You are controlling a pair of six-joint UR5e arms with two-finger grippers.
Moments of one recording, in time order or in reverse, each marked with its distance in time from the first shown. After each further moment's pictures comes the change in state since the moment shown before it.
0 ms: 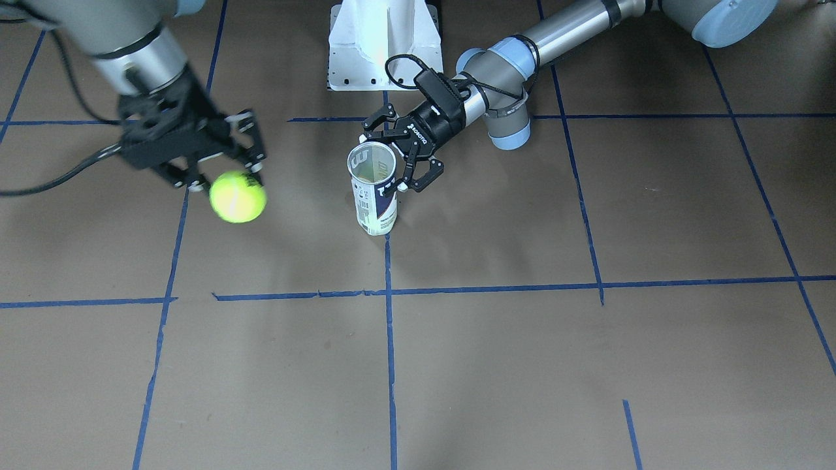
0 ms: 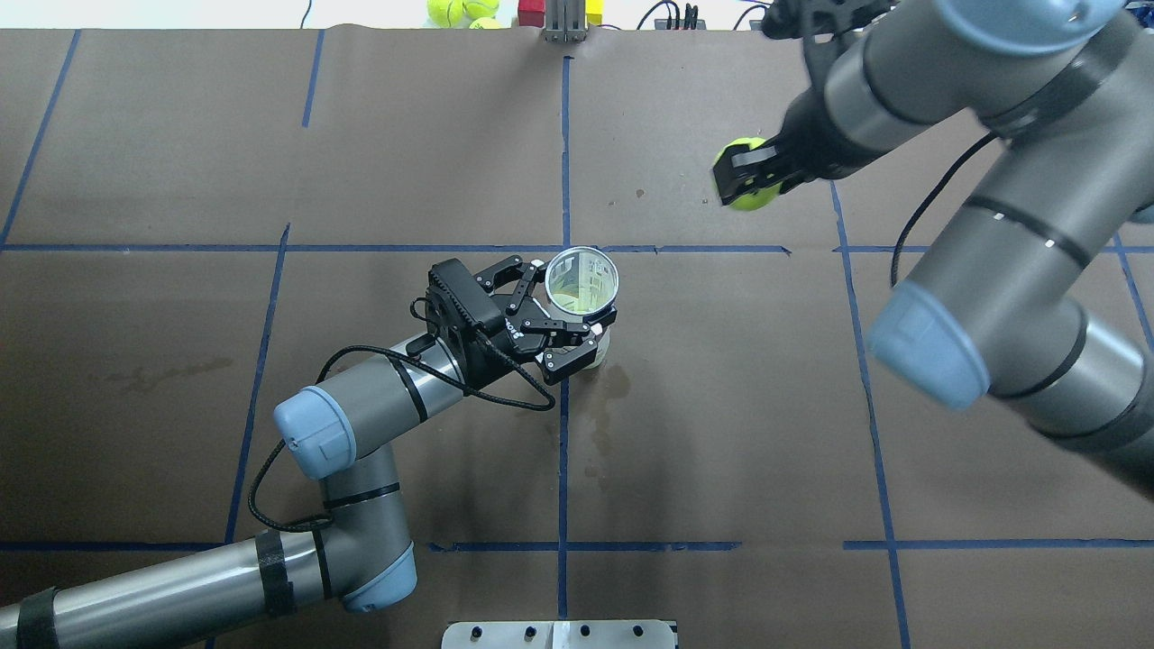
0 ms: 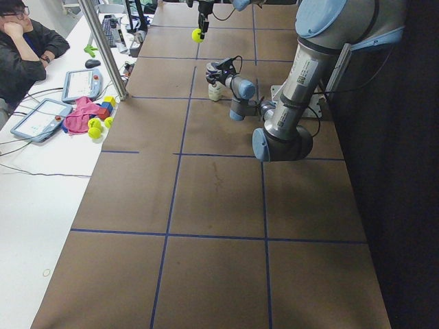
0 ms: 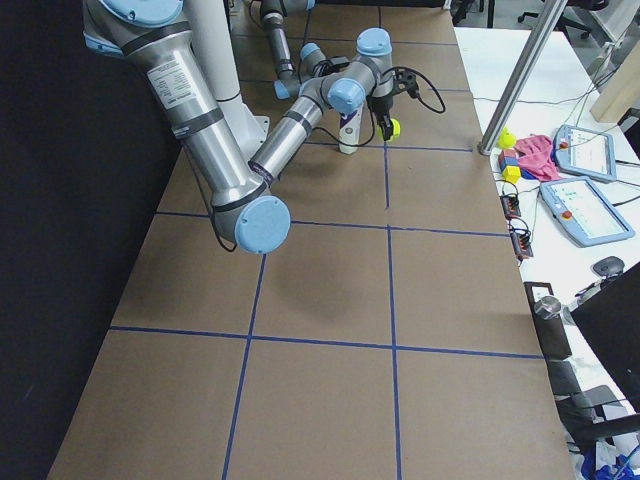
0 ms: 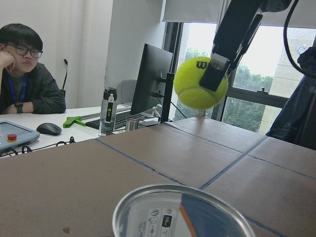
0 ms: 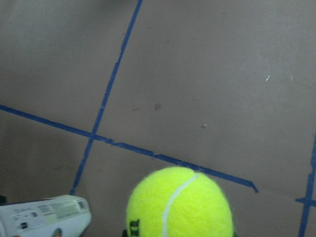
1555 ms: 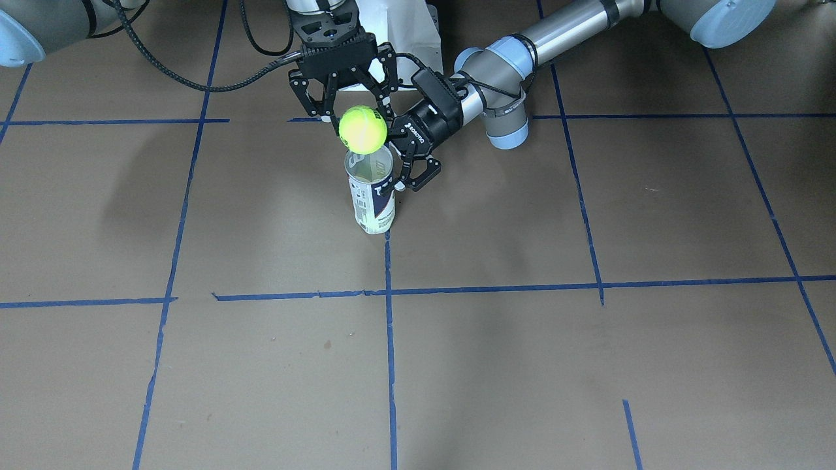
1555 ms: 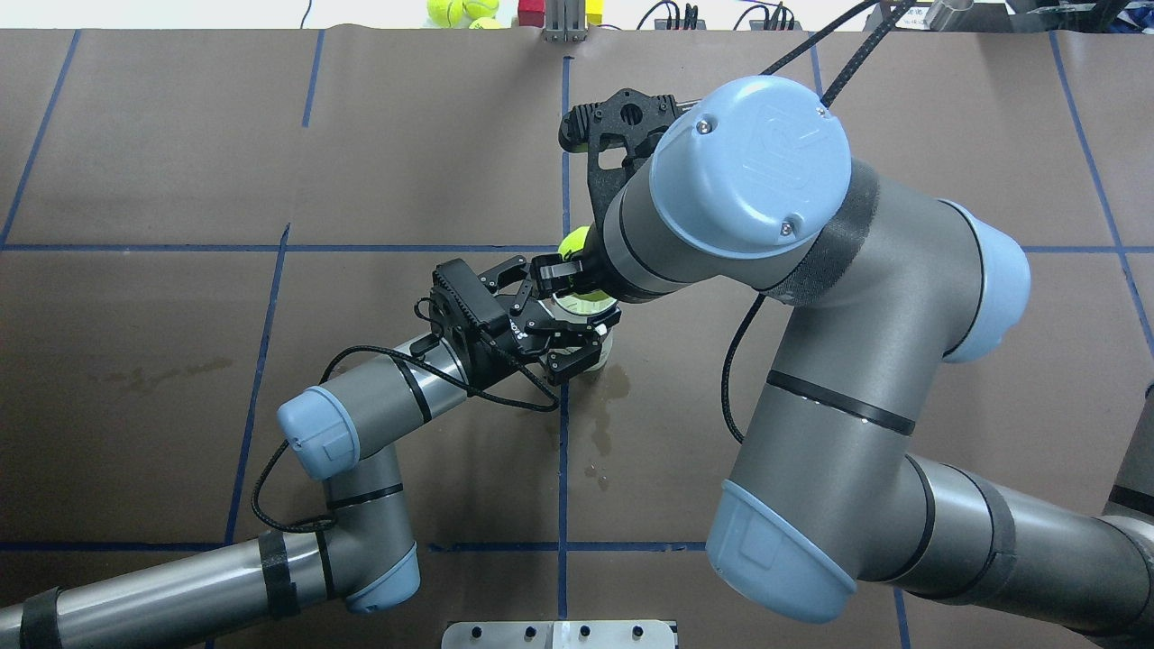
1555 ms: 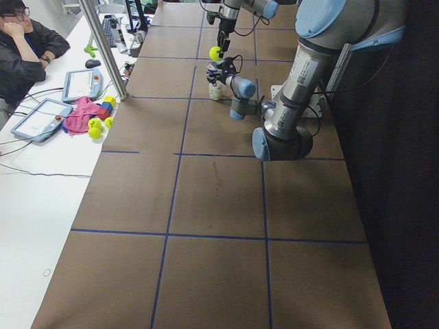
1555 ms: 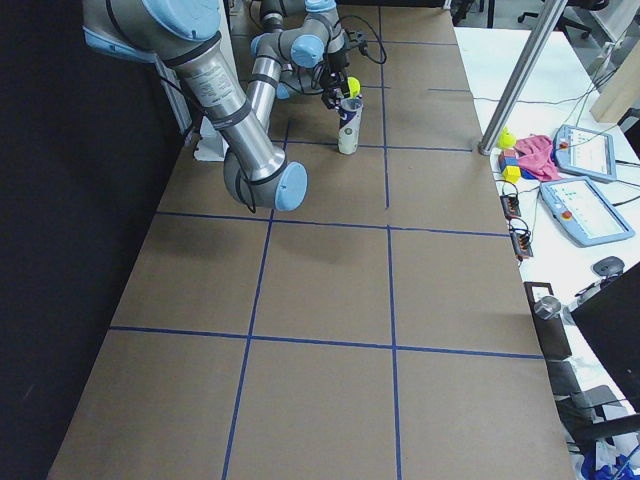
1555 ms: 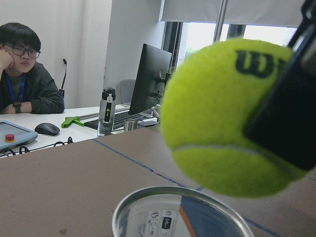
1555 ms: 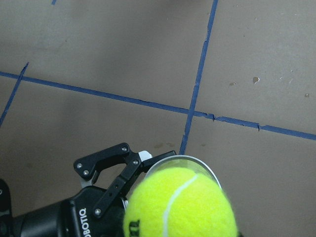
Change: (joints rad) left arm 0.002 -0.006 0.000 0.003 -0.001 -0.001; right arm -0.257 0.171 0.007 -0.106 -0.246 0.181
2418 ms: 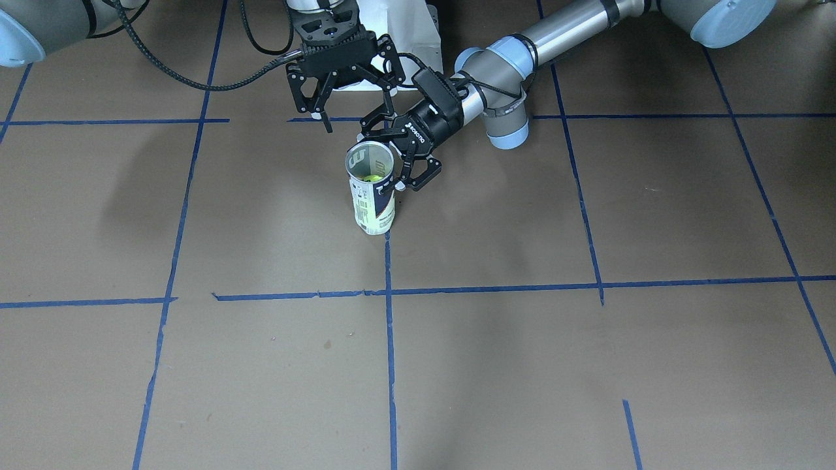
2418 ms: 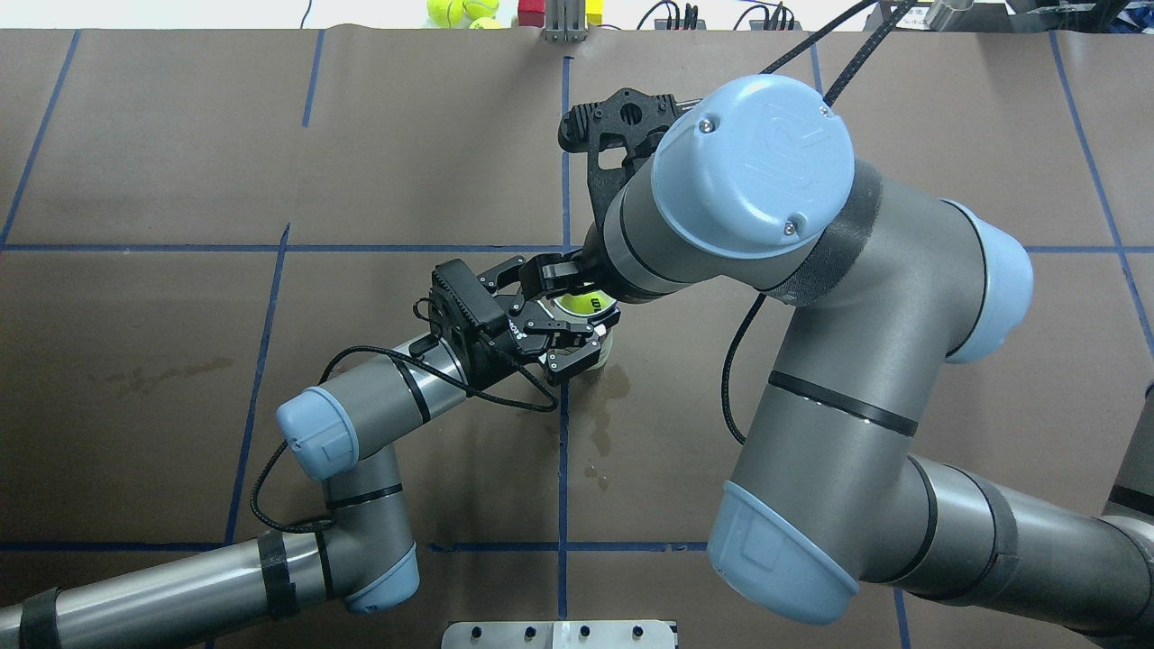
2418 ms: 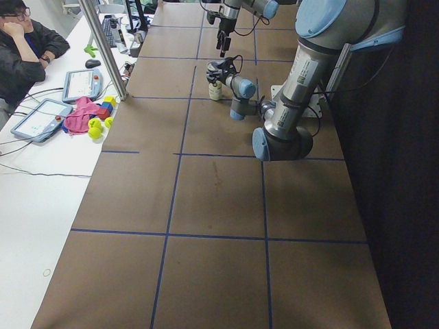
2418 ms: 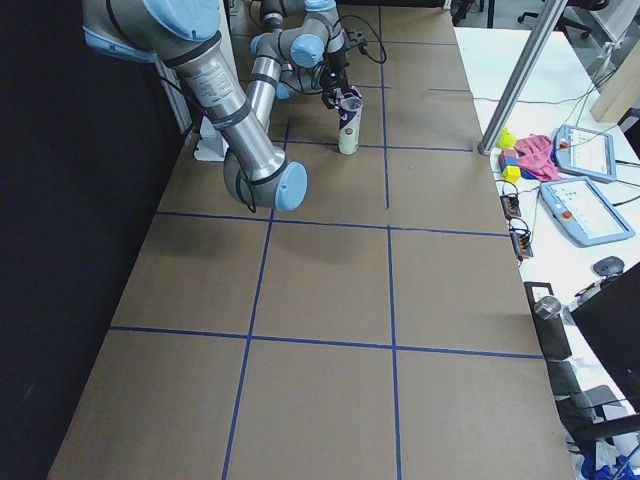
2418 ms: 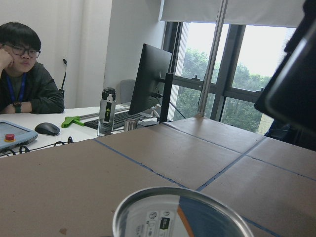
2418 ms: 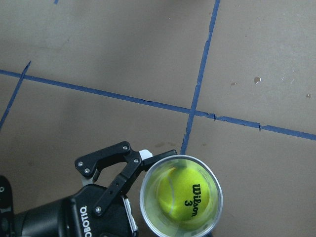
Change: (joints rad) left arm 0.000 0.002 -0.001 -0.003 0.000 0.000; right arm 0.001 -0.001 0.005 0.000 0.004 -0.006
